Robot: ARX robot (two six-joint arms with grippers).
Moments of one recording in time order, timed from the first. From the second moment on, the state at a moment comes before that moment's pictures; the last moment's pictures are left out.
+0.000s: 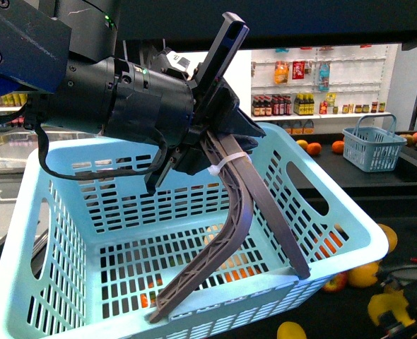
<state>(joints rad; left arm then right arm) -0.40 1.83 1.31 0.16 0.65 -0.80 -0.21 2.59 1.37 0.44 -0.16 -0.46</state>
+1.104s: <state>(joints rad) -0.40 1.83 1.31 0.16 0.65 -0.80 0.10 1.77 1.05 0.42 -0.43 -0.04</state>
